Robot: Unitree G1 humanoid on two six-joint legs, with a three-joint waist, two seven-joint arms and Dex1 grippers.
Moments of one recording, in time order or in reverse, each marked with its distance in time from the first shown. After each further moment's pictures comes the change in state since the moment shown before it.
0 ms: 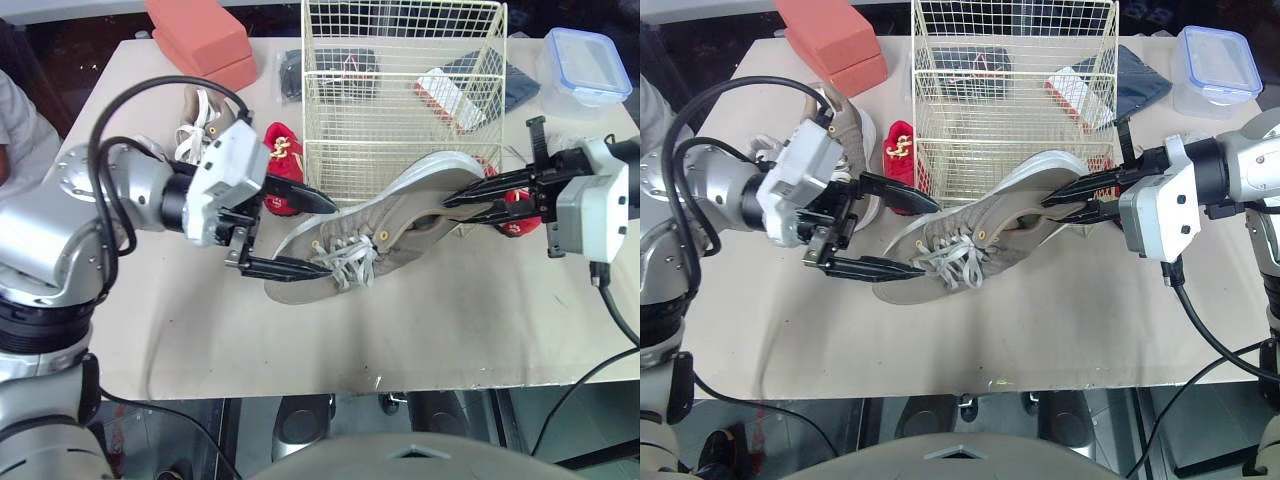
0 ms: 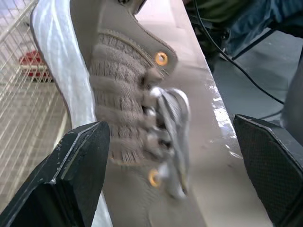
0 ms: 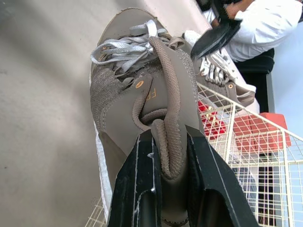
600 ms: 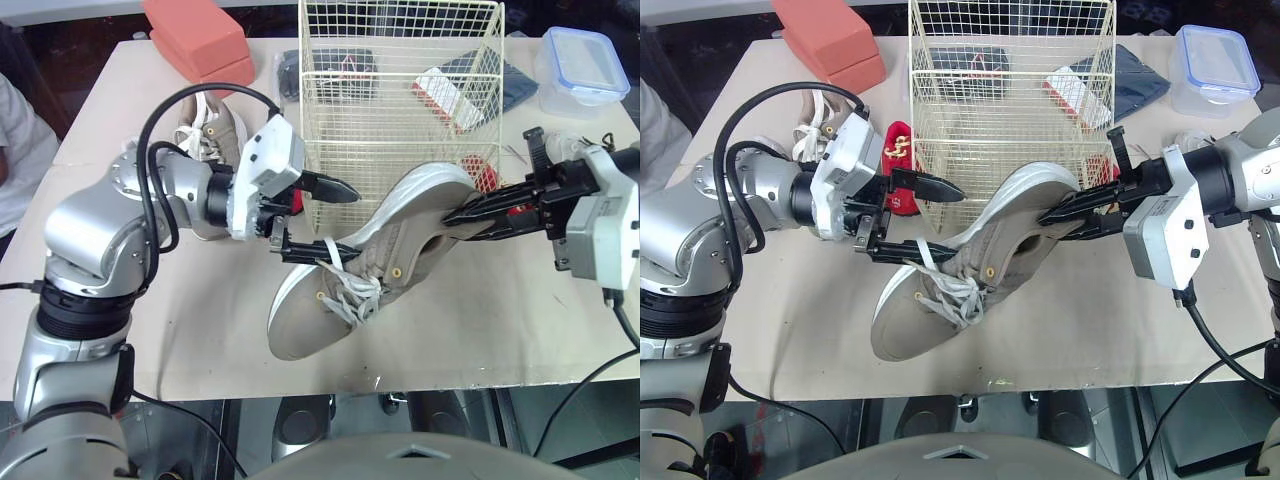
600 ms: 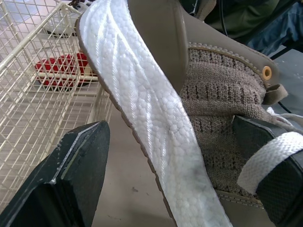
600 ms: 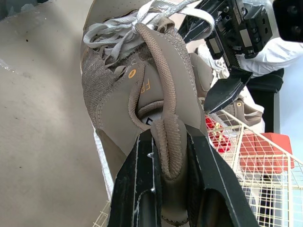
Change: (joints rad) left arm -0.035 -0.076 -0.028 0.015 -0.020 0.059 0.097; right arm 0.007 -0.026 0.003 -0.030 0.025 -0.044 0.045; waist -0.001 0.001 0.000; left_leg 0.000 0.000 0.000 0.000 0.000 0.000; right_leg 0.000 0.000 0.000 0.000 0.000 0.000
